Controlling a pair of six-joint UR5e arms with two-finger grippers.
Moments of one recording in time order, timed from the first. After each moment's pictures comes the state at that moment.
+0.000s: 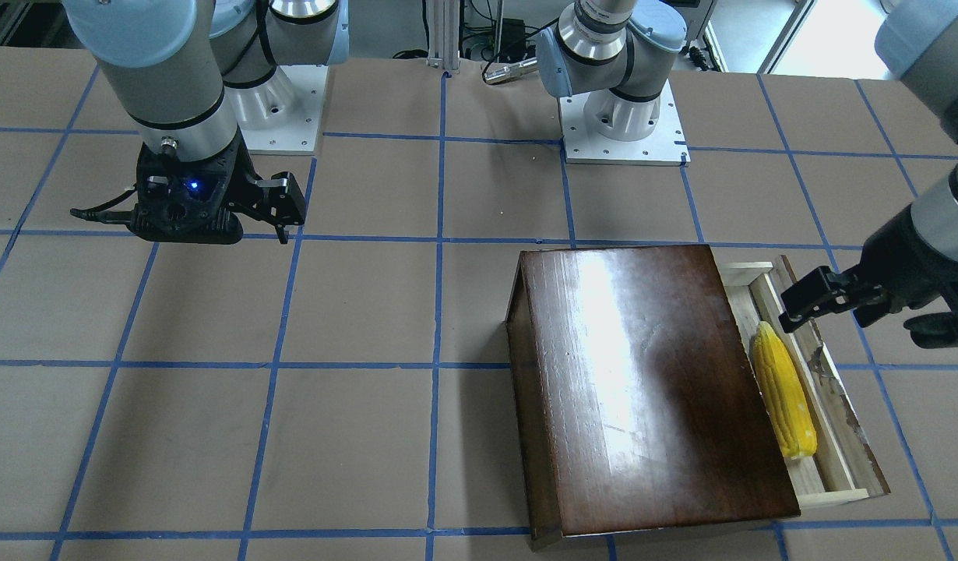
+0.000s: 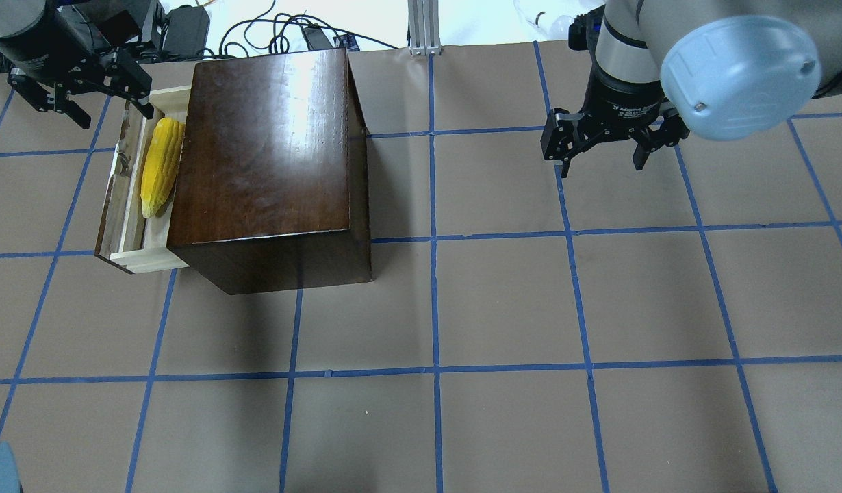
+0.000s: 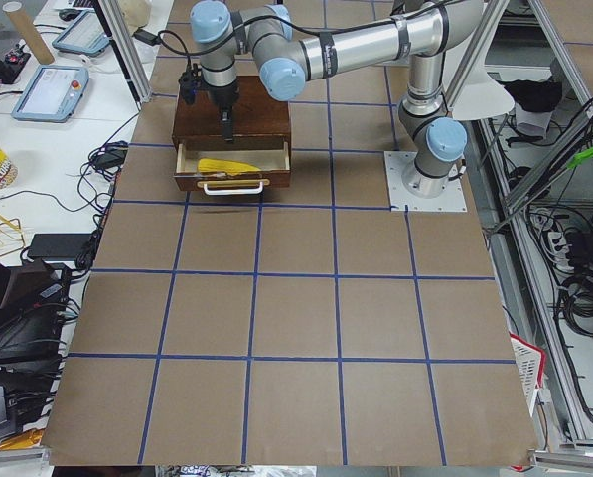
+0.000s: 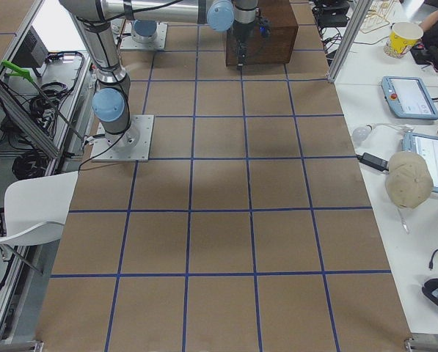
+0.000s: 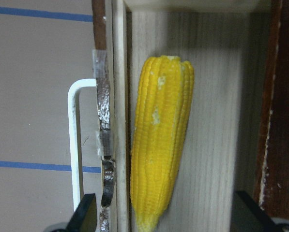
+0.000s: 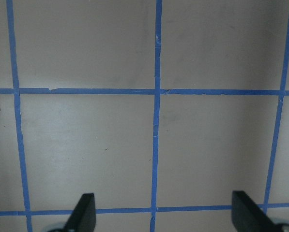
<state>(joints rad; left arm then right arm) -1.30 -1.81 -1.37 -1.52 1.54 0.20 1.65 -1.48 1.58 -1.62 -1.64 0.06</state>
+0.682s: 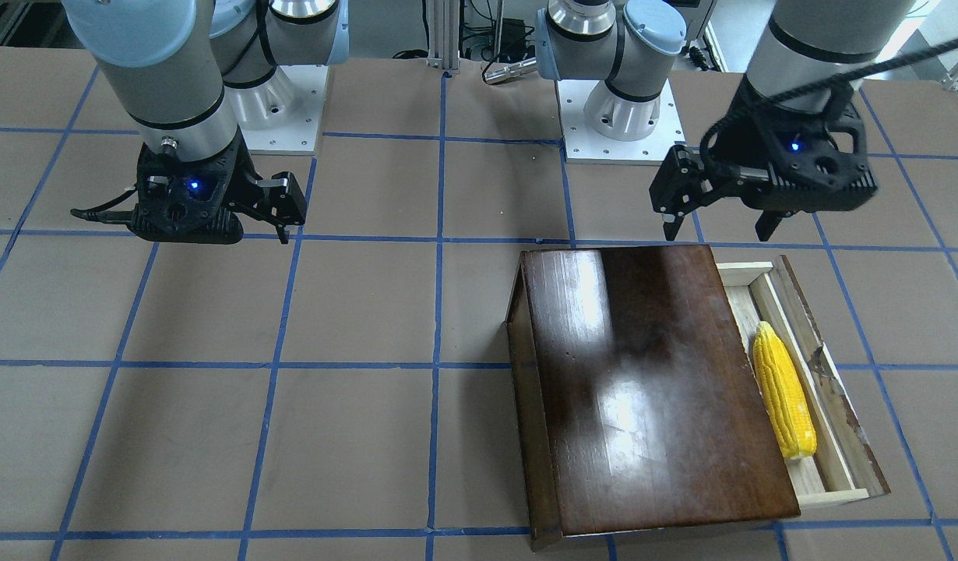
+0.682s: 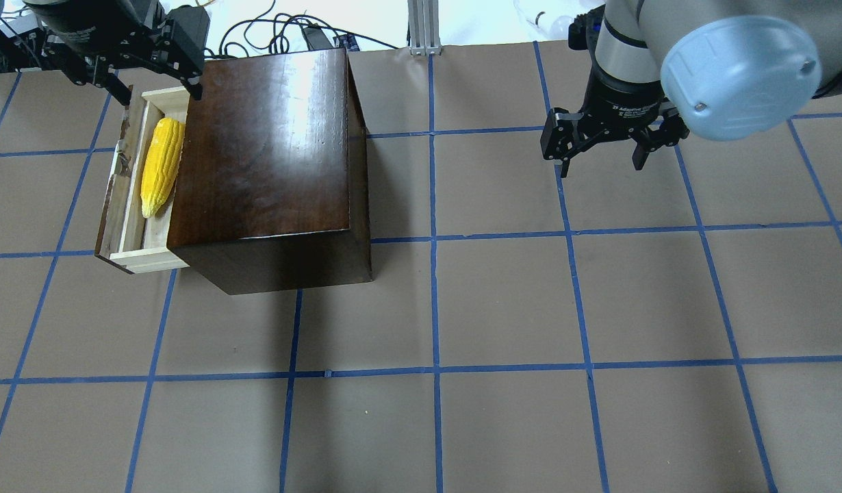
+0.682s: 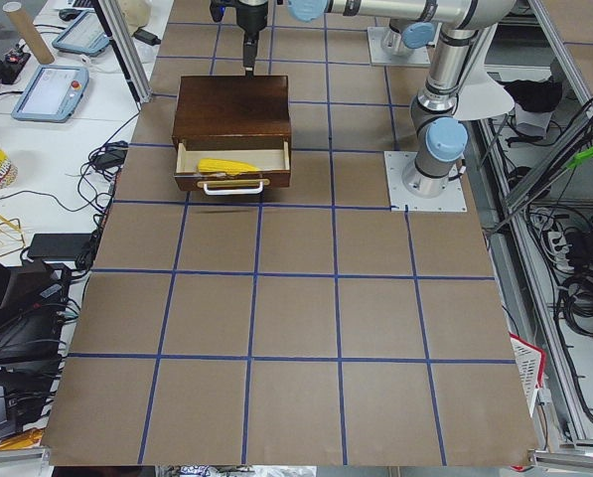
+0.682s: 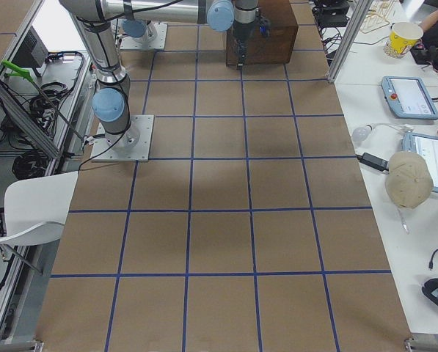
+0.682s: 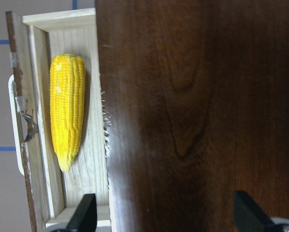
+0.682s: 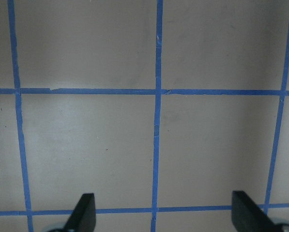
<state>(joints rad) -1.56 -1.64 -1.41 -1.56 1.64 0.05 1.65 -1.48 1.58 -1.63 -1.64 0.06</state>
